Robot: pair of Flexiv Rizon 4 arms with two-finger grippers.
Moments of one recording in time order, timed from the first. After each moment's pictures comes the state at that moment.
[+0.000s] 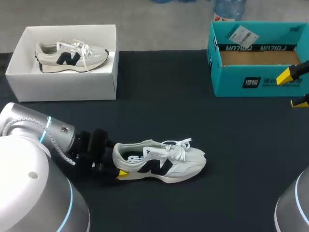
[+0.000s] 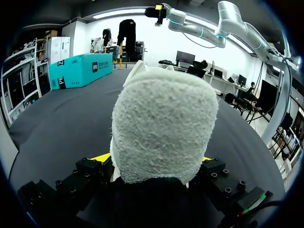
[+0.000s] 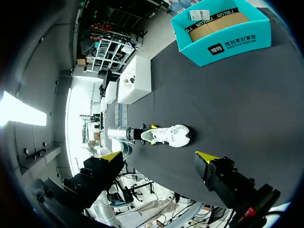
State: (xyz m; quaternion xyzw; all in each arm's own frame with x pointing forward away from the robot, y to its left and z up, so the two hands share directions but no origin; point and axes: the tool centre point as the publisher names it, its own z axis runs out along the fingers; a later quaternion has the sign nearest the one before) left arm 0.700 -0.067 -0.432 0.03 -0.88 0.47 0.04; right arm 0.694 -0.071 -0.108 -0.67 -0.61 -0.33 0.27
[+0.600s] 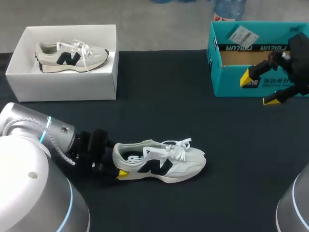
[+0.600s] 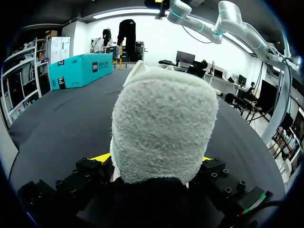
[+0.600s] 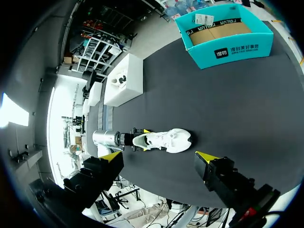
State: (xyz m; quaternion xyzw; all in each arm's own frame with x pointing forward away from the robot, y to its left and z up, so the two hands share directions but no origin) left arm 0.700 -0.067 -0.432 0.03 -0.88 0.47 0.04; right arm 0.697 0.014 -0.109 -0.71 -0.62 -0.28 0.18
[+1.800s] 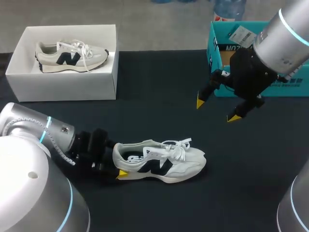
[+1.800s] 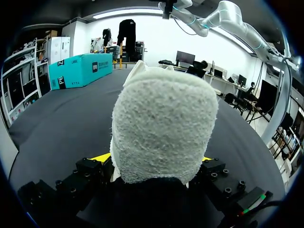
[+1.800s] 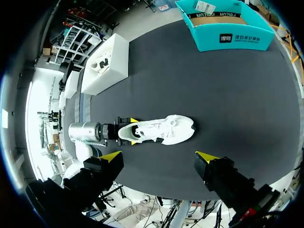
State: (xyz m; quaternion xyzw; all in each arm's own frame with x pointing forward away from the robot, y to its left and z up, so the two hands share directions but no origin) left arm 0.700 -0.067 -0.432 0.03 -0.88 0.47 0.04; right arm 0.676 0.097 -0.154 -0.73 -0.65 -0.17 0.13
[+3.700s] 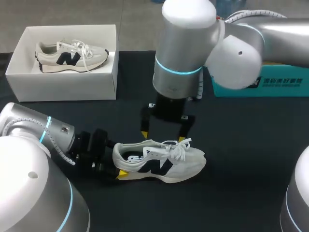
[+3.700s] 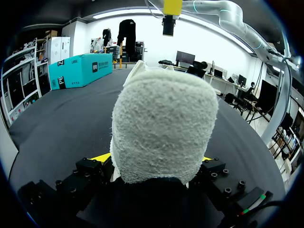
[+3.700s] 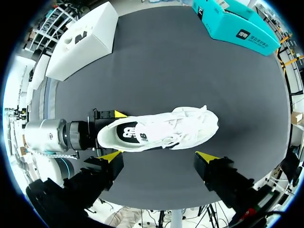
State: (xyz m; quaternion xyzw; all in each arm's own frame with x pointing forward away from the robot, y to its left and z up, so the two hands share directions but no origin) left arm 0.700 -0.067 -0.431 0.03 -0.88 0.47 0.04; right arm 0.679 0.222 -0.263 -0.74 -0.67 -0.03 0.04
